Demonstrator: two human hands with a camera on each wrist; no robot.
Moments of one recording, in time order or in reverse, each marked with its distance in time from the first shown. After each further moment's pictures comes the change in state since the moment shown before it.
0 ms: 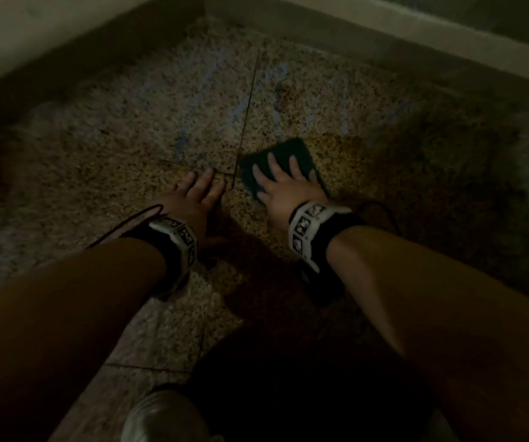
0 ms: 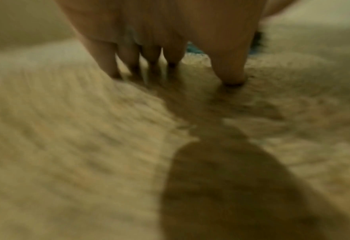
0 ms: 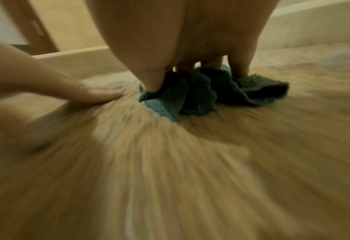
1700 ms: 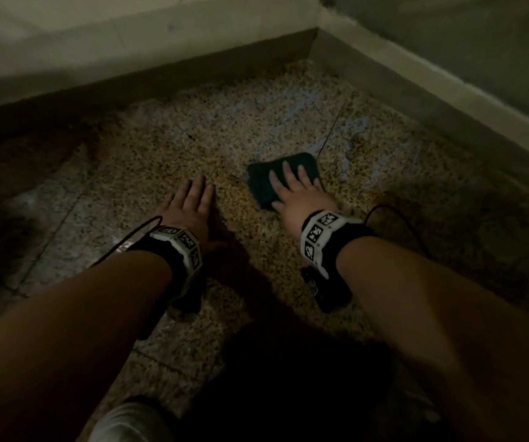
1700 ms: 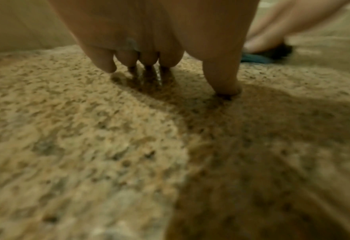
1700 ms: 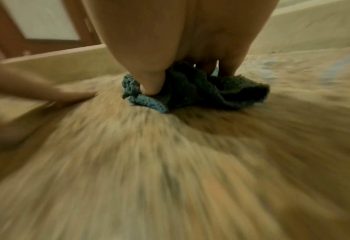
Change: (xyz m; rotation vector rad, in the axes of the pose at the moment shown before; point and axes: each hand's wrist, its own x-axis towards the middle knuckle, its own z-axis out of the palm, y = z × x) left_hand -0.028 -0.059 0.024 -0.374 -0.024 -0.252; right_hand 0.038 -0.056 -0.035 -0.263 0.020 -0.199
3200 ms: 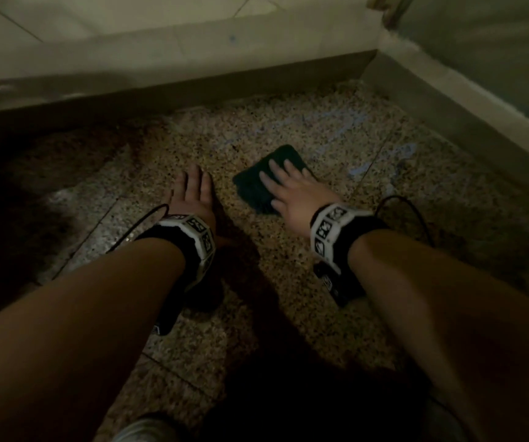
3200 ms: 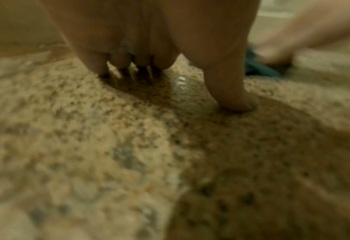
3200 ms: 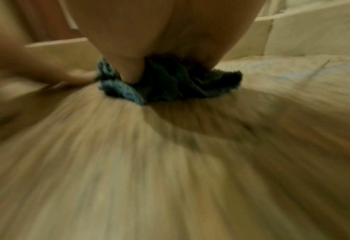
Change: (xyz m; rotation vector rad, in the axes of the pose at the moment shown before) left_hand 0.008 -0.042 -0.016 -0.150 -0.019 -0.199; right_hand 0.036 -0.044 -0.029 -0.174 0.068 -0.279
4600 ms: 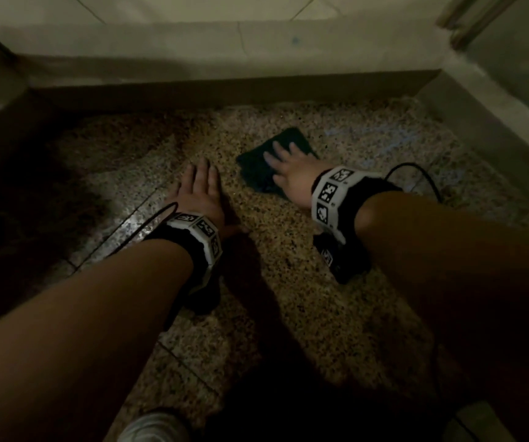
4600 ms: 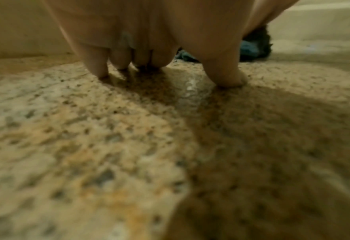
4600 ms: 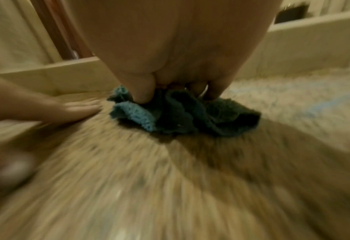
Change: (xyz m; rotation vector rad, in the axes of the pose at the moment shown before) left_hand 0.024 -0.045 0.015 -0.162 0.074 -0.017; right_hand 0.053 -0.049 -0.062 -0.056 -0.174 -0.005
